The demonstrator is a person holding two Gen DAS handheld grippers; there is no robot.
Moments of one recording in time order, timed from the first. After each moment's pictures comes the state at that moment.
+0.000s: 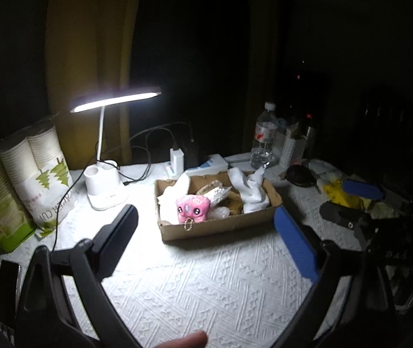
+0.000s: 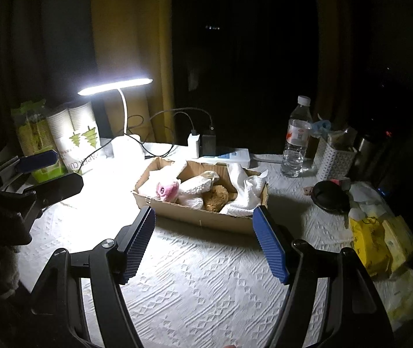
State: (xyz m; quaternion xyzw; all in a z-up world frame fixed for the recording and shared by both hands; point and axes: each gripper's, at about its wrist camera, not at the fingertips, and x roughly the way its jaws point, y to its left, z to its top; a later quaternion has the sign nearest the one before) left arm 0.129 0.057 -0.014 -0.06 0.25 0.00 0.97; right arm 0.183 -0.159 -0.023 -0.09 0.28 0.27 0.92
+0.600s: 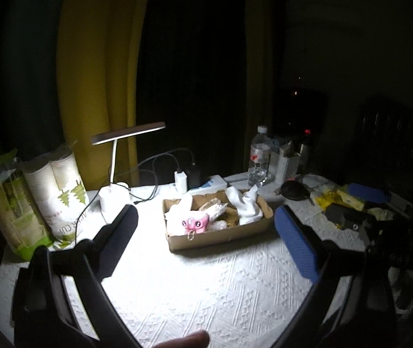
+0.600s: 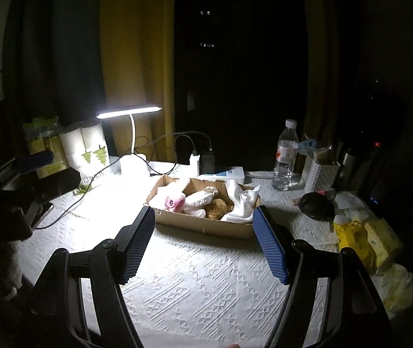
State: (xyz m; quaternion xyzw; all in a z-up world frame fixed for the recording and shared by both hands) left arm 0.076 0.046 0.022 -0.04 0.20 0.01 0.98; right arm 0.128 -0.175 0.009 -0.08 0.23 0.26 0.94
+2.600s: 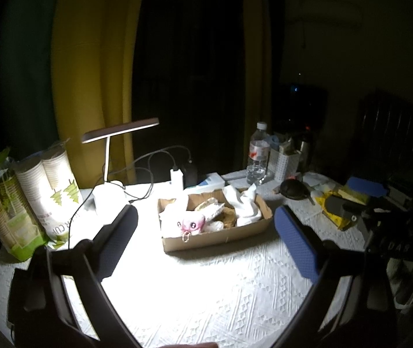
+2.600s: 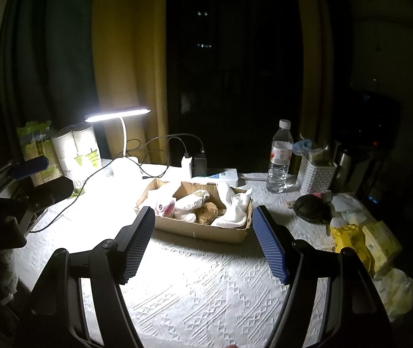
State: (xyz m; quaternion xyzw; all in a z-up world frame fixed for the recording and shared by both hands) left arm 0.093 0.036 0.016 -0.04 0.21 0.01 0.98; right arm 0.145 -0.186 0.005 -0.08 0.22 0.25 0.94
